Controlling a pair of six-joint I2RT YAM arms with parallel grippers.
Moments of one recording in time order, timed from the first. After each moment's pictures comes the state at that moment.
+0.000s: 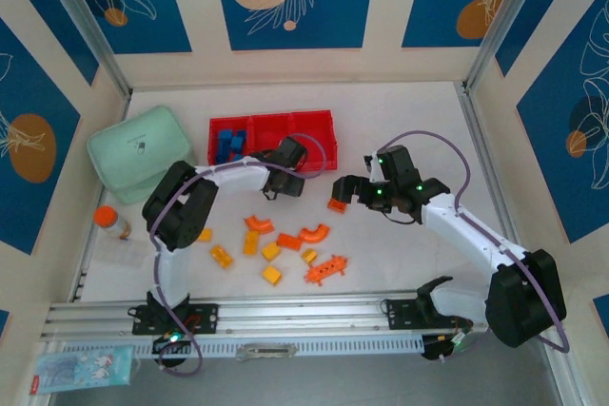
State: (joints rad) left arm -0.68 1.99 1.30 -0.43 -0.15 -0.34; right arm 0.42 1.19 0.78 -0.50 -0.34 0.58
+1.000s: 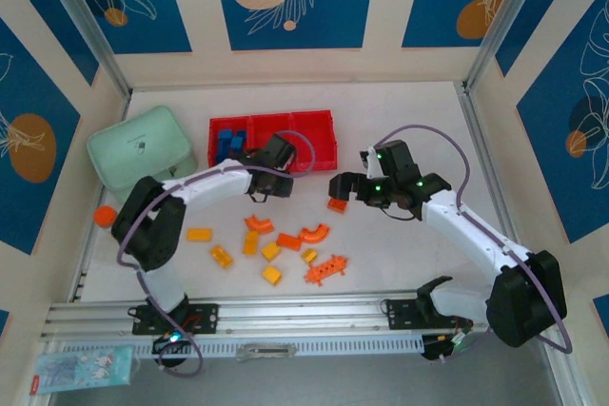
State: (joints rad) left arm -0.69 1.75 1.21 -0.56 -0.09 -0.41; right arm 0.45 1.19 0.85 -0.54 -0.37 0.54
